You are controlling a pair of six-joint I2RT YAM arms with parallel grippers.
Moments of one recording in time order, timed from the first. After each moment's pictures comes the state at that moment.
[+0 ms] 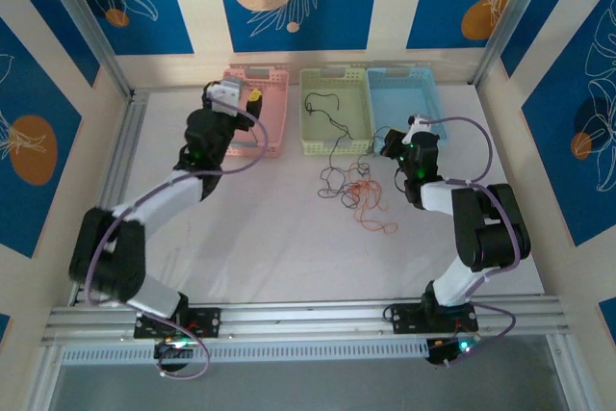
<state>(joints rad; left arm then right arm) -0.37 1.44 0.91 0.63 -0.09 0.10 0.12 1.64 0.68 0.70 -0.07 0.43</state>
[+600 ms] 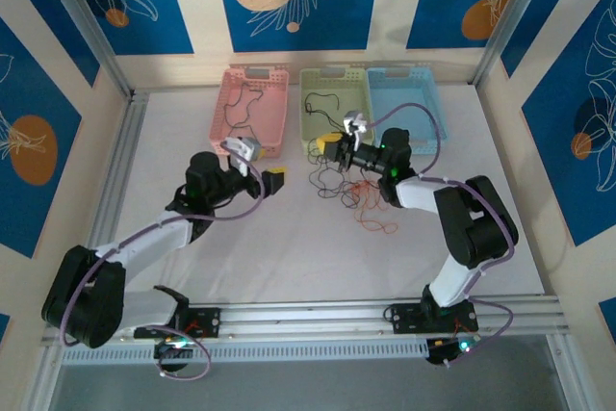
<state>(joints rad) -0.46 1.27 0.60 0.46 0.43 -0.07 0.35 1.70 0.79 0.91 -0.81 0.27</state>
